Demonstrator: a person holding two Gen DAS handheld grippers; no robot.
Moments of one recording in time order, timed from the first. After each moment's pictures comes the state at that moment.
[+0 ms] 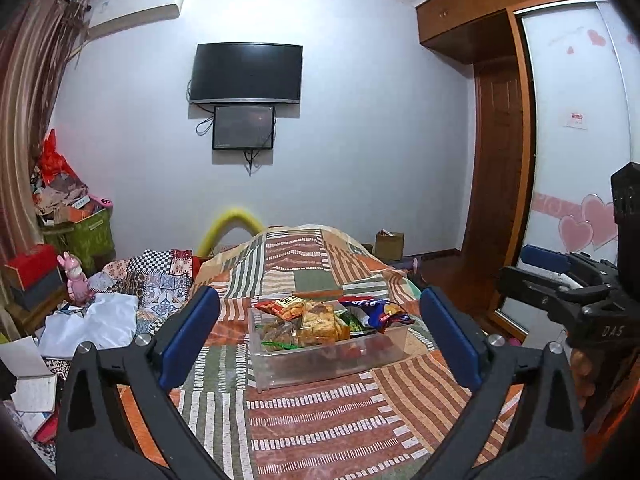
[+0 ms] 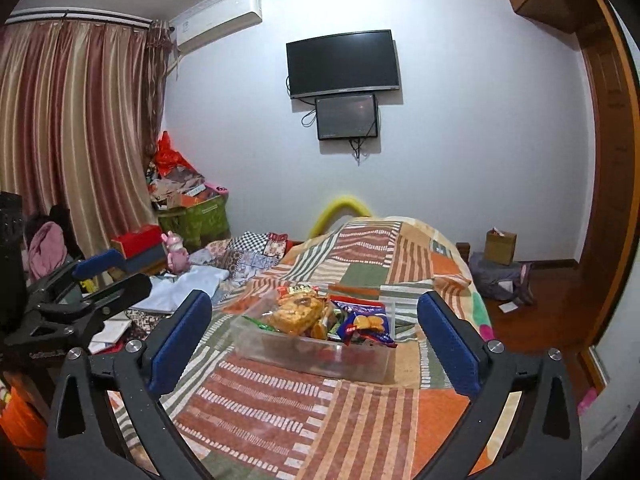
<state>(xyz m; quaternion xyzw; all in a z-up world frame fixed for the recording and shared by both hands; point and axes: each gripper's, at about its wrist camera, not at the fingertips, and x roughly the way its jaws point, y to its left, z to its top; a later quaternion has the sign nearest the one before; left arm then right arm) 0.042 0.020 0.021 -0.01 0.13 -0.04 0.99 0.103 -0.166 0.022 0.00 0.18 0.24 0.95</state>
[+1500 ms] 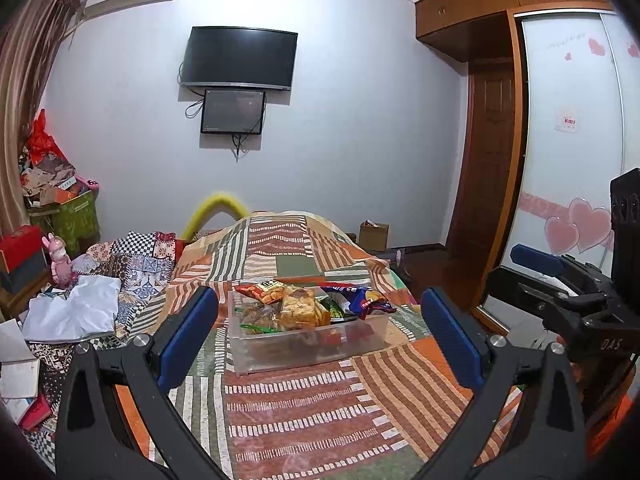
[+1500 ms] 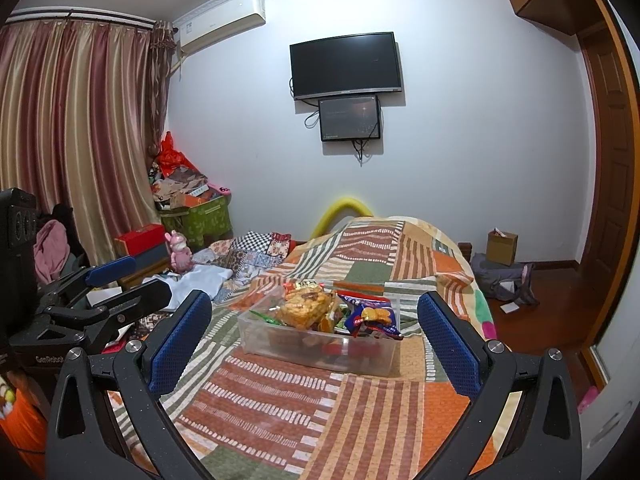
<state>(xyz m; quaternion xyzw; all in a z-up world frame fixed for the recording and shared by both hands) 0.043 0.022 0.012 -0.04 0.15 -0.07 0.99 0.085 -0.169 0.020 0.00 0.17 0.24 0.96</state>
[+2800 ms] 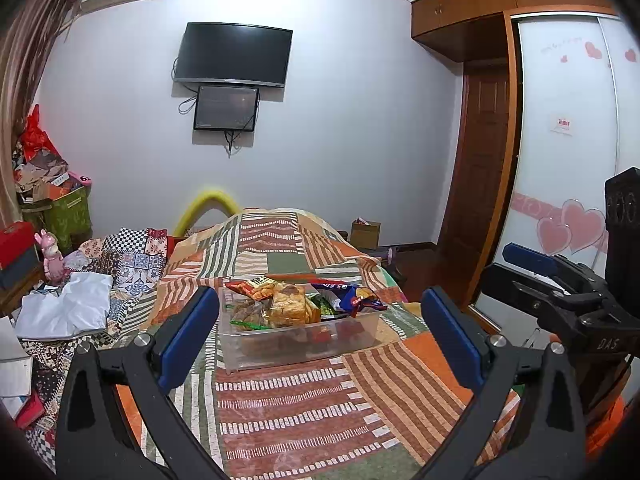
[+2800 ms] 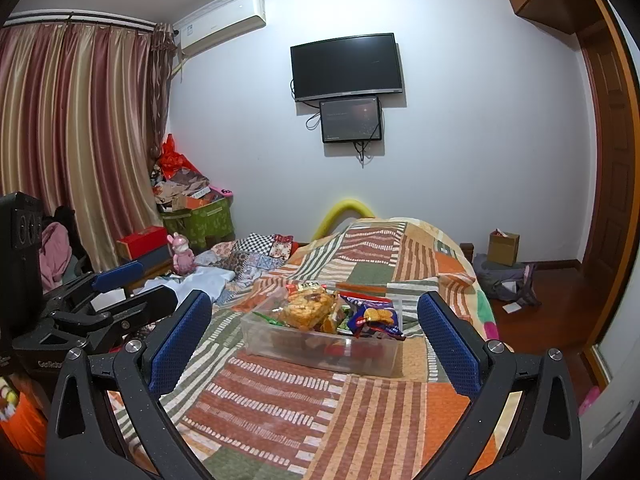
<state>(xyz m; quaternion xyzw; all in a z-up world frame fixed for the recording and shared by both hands) 0.042 0.015 0.010 -0.04 0.15 -0.08 0.98 0.084 -0.169 0.023 0.01 0.17 0.24 0.95</state>
